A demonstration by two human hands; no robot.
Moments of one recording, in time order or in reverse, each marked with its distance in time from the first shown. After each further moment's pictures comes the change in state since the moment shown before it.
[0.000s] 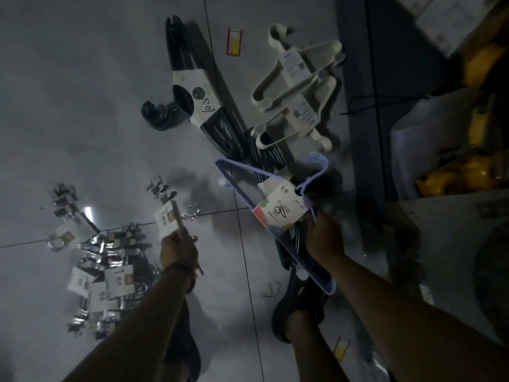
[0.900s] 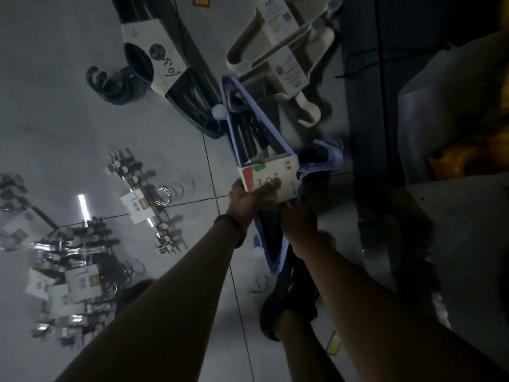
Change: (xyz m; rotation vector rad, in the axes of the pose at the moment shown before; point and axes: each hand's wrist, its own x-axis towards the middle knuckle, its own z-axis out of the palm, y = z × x) left_hand -0.022 0.032 0.179 -0.191 -0.746 0.098; right_hand 0.047 0.024 0.052 0.320 -0.086 0.433
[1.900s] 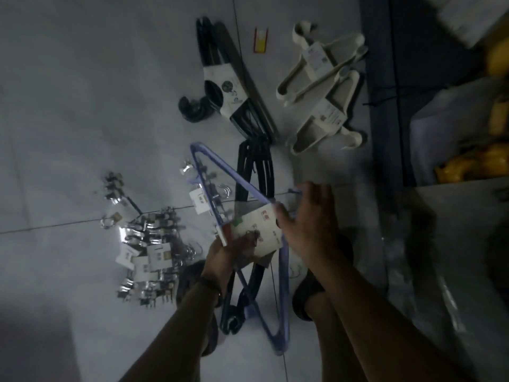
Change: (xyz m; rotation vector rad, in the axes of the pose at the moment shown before) left_hand -0.209 0.012 -0.120 -0.165 0.169 -0.054; right_hand -0.187 -0.094 -0.002 -0.579 0.170 -0.571
